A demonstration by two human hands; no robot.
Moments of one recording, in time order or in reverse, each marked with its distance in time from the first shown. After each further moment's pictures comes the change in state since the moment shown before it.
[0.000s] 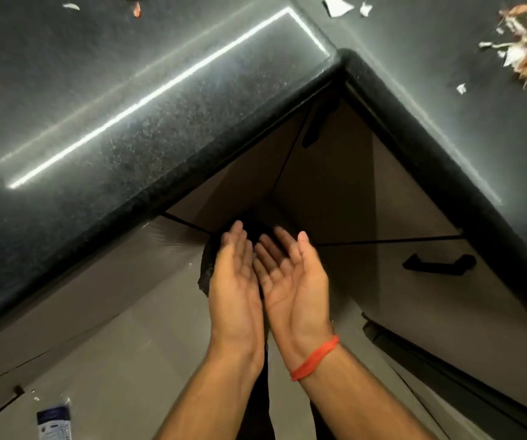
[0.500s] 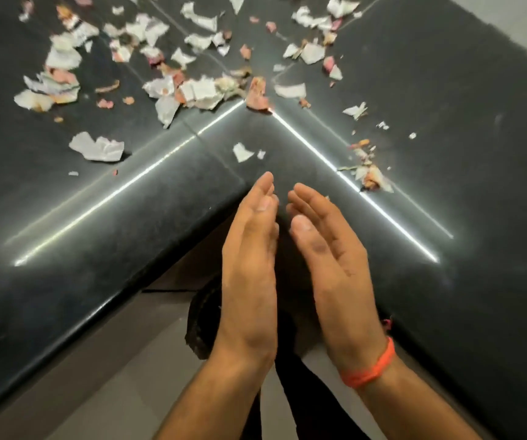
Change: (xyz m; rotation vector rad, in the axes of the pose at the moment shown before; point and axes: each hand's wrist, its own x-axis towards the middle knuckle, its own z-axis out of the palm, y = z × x) left_hand -0.070 0.089 0.156 0.184 -0.434 0.386; right_hand -0.081 -0.174 0.041 -0.596 -0.331 -0.739
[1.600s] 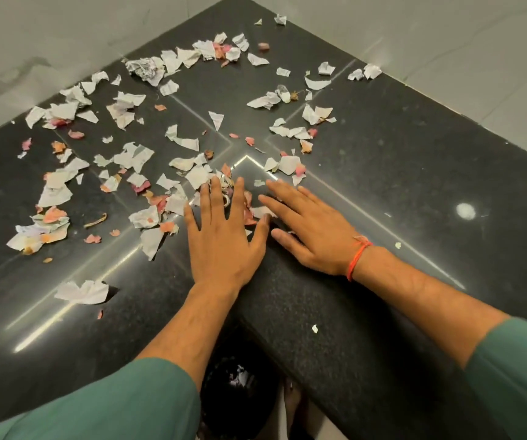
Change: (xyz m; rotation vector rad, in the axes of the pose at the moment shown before) left_hand 0.244 -0.004 -0.008 1.714 0.084 0.354; right_hand 0.268 0.000 -0.064 -1.452 -0.512 -0.671
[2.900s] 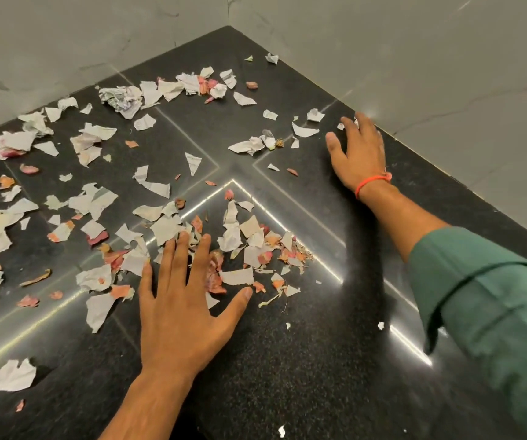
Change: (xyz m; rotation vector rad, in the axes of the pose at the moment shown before) left_hand 0.003 0.002 -0.008 -0.070 -0.011 -0.024; right_hand 0.117 0.220 -0.039 0.045 0.346 0.660
